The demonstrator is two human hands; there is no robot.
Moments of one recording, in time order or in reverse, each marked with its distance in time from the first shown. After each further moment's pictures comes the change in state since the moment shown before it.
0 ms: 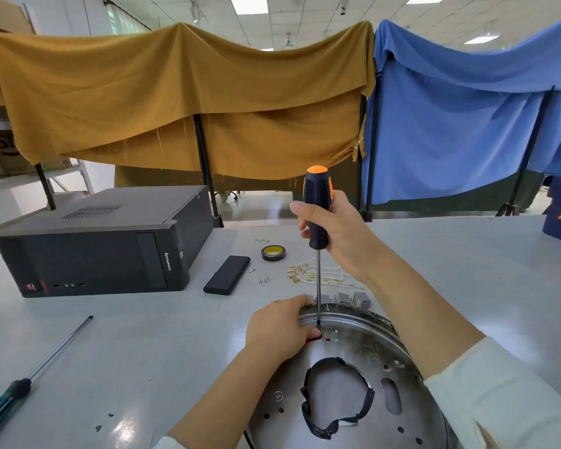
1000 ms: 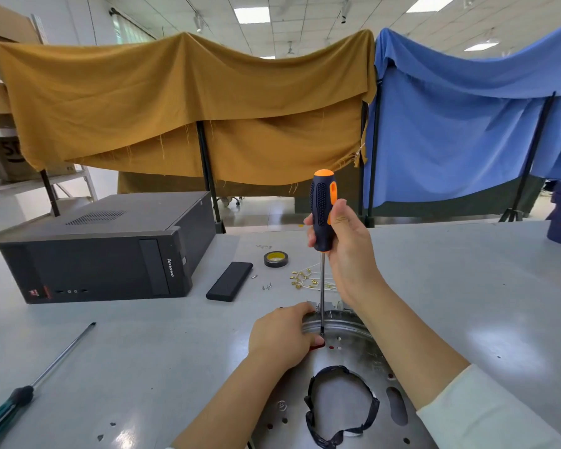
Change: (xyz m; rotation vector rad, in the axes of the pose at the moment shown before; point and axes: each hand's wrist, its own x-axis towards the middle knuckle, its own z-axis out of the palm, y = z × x) left_hand 0.001 -0.001 0.003 0.022 0.004 0.008; right_hand -0.008 0.024 0.009 0.235 0.198 -0.197
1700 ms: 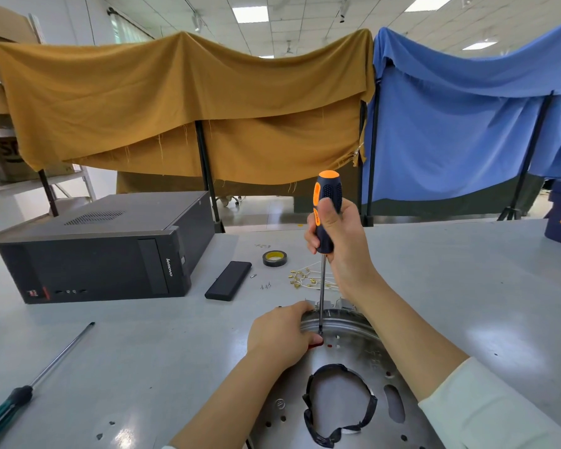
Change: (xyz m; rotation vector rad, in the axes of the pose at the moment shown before) left_hand 0.000 0.000 0.000 0.003 -0.002 0.003; right_hand 0.002 -0.004 -0.001 -0.079 -0.099 -0.055
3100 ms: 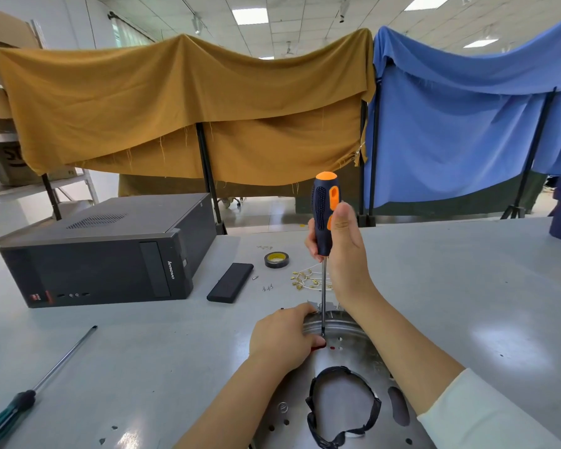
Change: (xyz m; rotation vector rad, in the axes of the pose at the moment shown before) left_hand 0.000 0.001 -0.001 -0.011 -0.011 -0.007; right_hand -0.009 0.002 0.010 -0.051 0.060 -0.068
